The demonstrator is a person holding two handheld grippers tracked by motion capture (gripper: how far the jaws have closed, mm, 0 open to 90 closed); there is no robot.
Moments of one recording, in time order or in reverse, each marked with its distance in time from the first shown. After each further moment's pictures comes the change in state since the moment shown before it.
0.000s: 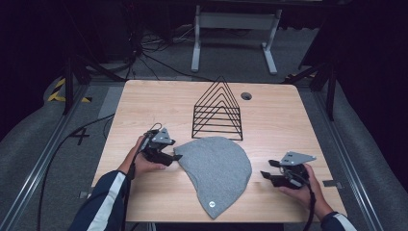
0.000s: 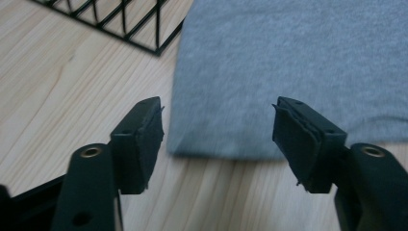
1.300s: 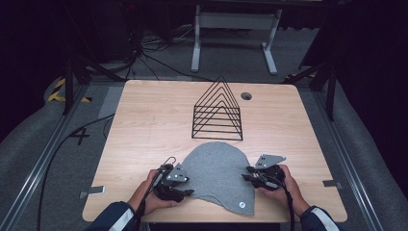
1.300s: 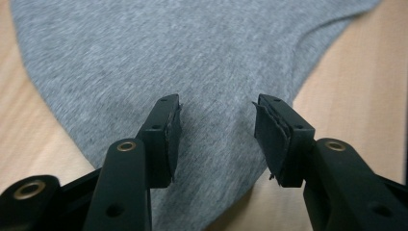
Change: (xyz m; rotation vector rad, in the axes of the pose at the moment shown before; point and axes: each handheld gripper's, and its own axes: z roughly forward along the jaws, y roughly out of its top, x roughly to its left) left arm -0.113 -0.019 -0.001 0.076 -0.111 -0.019; right arm 0.025 0.015 0.041 0.098 0.042 -0.066
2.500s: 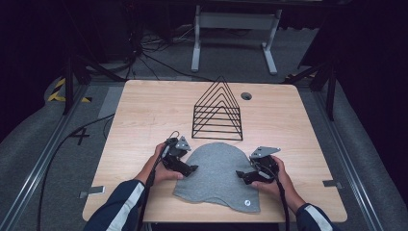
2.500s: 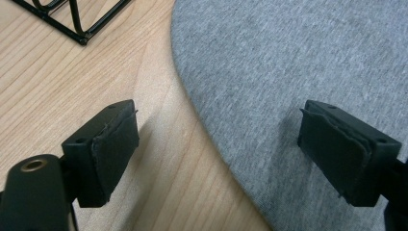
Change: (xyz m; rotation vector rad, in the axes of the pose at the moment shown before) left arm 0.082 0.031 0.028 0.001 0.117 -0.107; right arm -0.010 0.014 0.021 0.020 -0.051 0.159
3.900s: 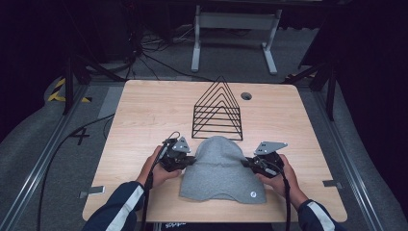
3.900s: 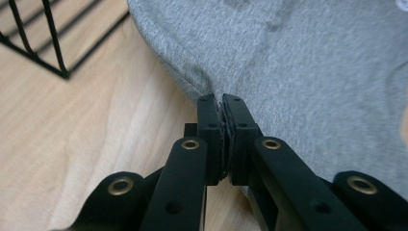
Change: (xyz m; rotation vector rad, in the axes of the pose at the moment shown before) left arm -0.018 0.014 -0.036 -0.056 -0.046 0.076; right arm -0.004 0.019 -0.028 -0.083 0.080 -0.102
